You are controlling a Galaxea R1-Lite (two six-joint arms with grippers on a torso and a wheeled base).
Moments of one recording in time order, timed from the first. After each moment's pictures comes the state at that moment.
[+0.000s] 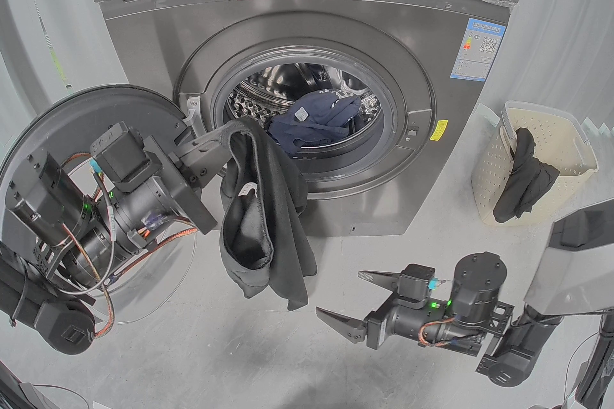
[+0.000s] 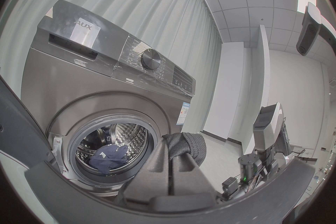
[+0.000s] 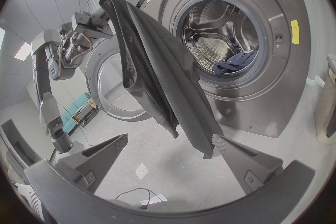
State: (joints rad) left arm -0.51 1.65 -0.50 -1.55 -0.36 -0.13; right arm 0.75 2.09 -0.36 -1.54 0.14 0.14
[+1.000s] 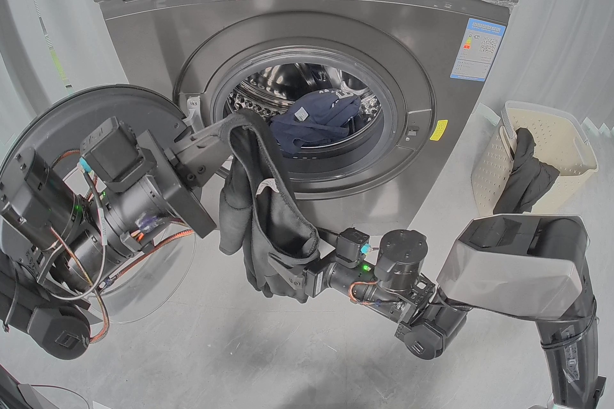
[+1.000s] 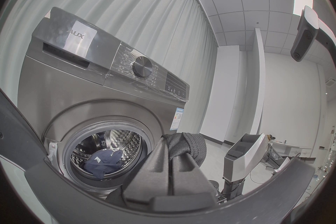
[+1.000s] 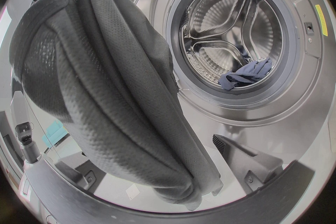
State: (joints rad) left arm -0.55 1.62 -0.50 -1.55 -0.36 -0.12; right arm 0.73 2.43 -0.92 -1.52 0.13 0.12
